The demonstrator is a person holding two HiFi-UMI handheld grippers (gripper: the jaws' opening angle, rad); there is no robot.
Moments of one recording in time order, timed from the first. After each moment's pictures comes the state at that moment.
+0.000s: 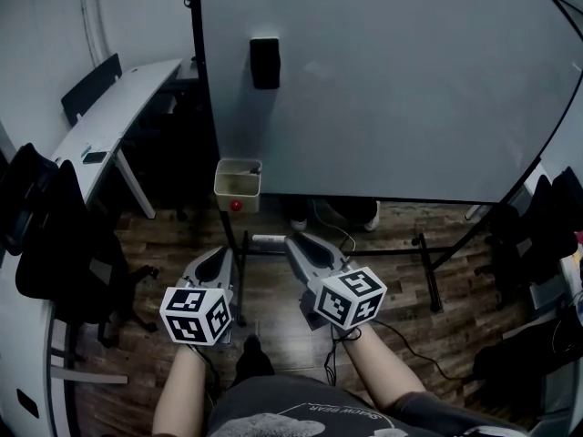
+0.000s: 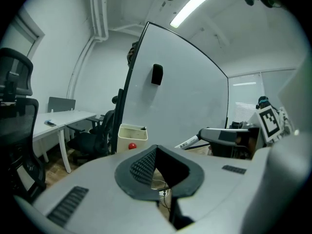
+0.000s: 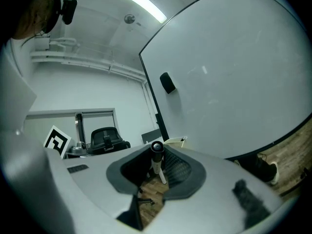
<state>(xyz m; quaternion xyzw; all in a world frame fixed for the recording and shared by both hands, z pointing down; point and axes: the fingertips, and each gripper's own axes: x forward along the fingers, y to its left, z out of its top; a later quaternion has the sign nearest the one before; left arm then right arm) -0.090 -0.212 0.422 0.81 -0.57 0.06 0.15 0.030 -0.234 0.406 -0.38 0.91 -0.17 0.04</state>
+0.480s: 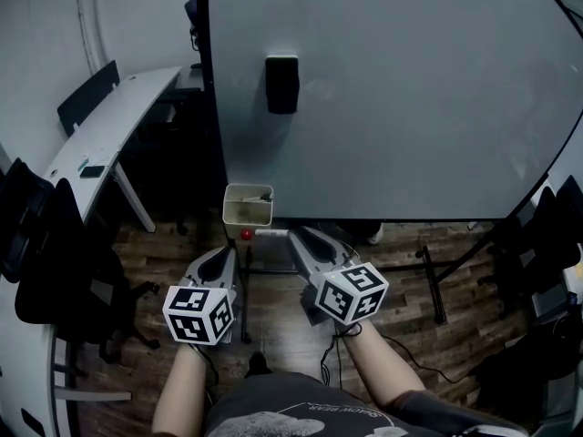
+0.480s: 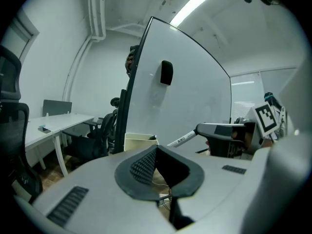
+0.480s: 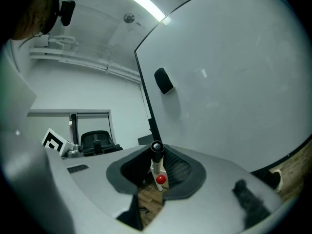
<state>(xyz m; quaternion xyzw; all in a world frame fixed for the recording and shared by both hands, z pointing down) -0.121 -0.286 0.413 0.82 -0.56 0.07 0.13 -0.002 -0.315 0.387 -0.39 0.91 -0.15 0.06</state>
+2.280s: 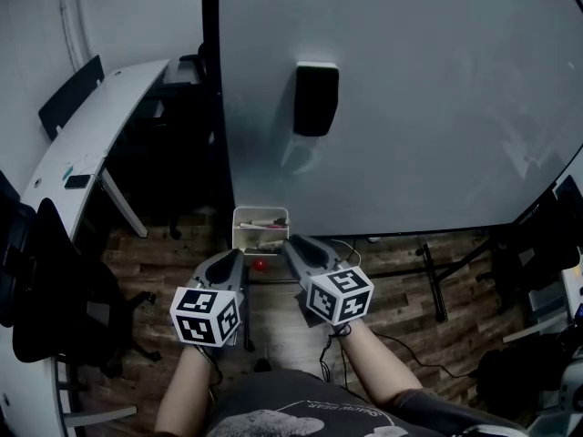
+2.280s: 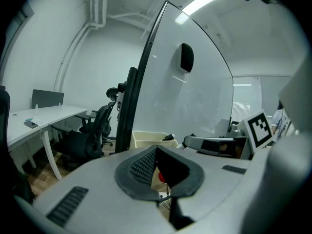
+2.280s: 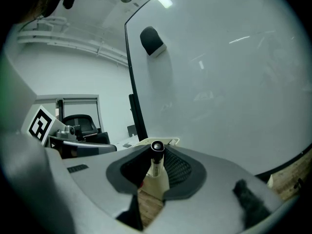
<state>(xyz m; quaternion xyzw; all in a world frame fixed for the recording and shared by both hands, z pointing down) -0.147 -0.378 0.443 0.84 -0.52 0.08 0.16 -0.050 -0.409 0.451 -0.43 0.89 -0.16 -0.02</state>
